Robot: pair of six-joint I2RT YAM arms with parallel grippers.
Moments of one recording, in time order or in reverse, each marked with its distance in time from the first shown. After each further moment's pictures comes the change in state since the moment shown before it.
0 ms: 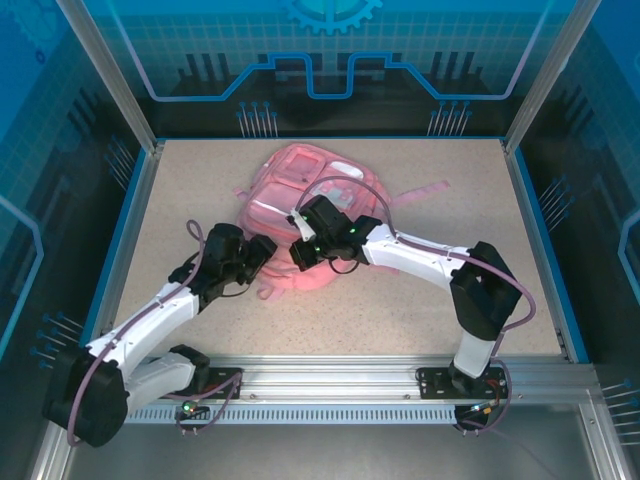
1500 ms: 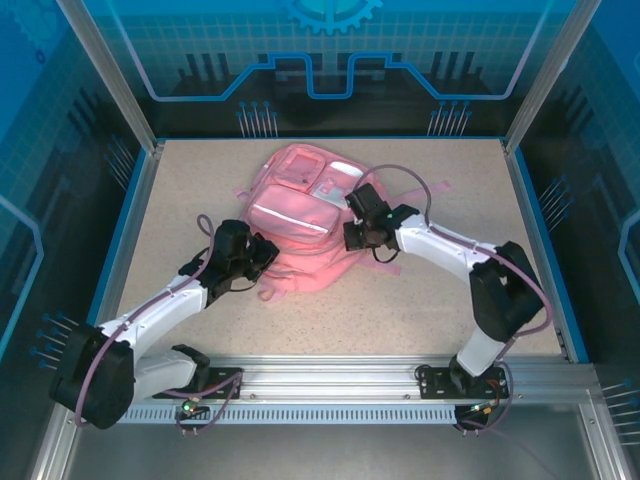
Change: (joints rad) left arm -0.014 0.091 0.005 0.108 0.019 0.012; right arm -0.264 -0.061 -0.110 -0.113 0.292 0.046
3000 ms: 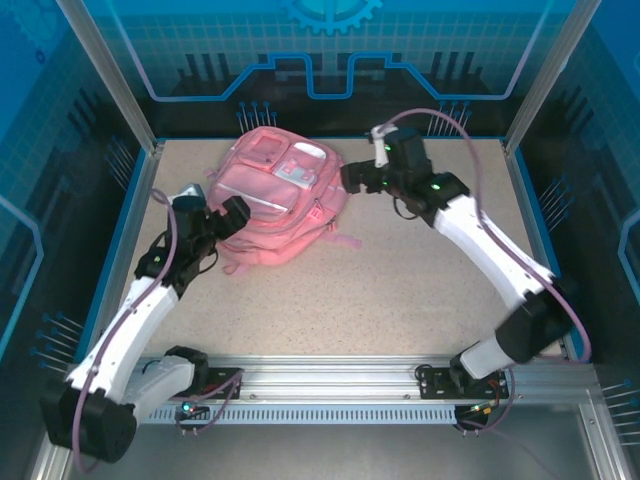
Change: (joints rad) left arm 0.196 -0.214 0.232 -0.273 -0.267 0.493; right arm -0.101 -0.255 0.215 0.045 0.034 -0.244
